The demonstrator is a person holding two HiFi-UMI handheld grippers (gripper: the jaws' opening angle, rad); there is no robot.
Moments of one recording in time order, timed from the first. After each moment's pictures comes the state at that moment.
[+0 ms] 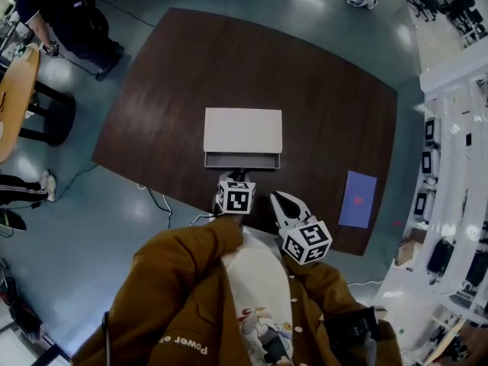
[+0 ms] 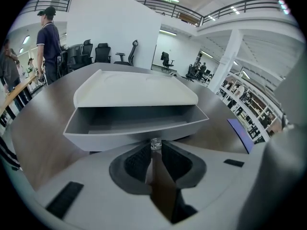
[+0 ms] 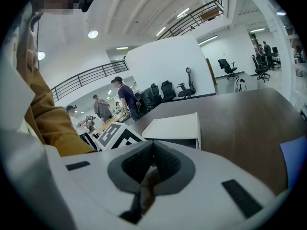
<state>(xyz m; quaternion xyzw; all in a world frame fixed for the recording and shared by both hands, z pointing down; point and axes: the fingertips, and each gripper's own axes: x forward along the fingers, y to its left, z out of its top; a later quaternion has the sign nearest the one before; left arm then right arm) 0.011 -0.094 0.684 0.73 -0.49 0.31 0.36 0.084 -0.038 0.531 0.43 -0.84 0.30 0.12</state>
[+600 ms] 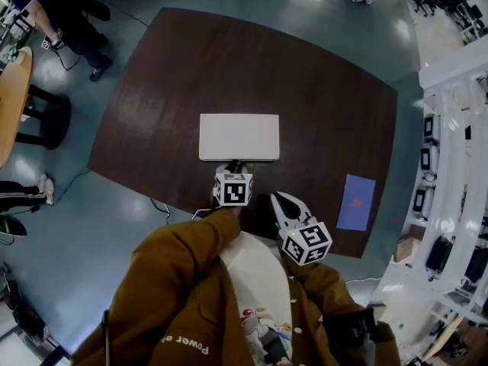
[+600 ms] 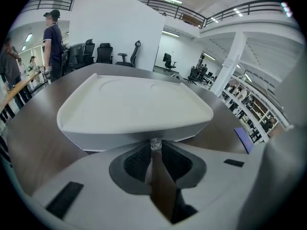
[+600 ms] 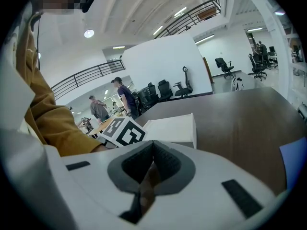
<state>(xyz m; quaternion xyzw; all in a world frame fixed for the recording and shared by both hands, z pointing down) 0.004 -0.145 0.690 0.72 -0.50 0.30 0.37 0.085 -0.065 0.541 0.44 -0.83 0.31 0.12</state>
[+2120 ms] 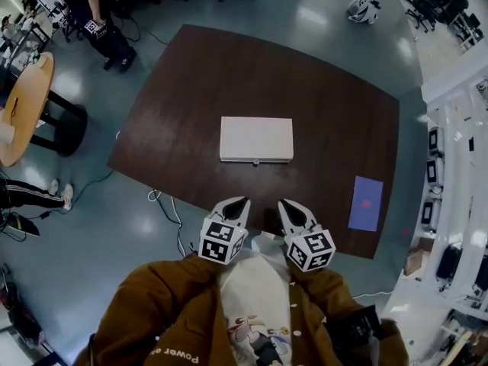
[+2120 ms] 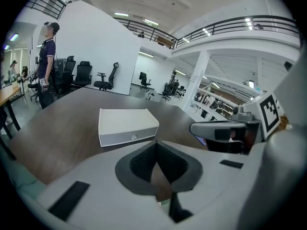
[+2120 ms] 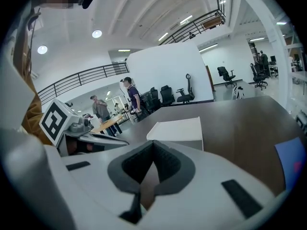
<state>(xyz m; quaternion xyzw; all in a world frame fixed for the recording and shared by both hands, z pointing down) -0.023 -0.018 0.538 0.84 -0.41 0.21 0.28 0.061 -0.017 0.517 0.45 -0.84 0.27 0.11</state>
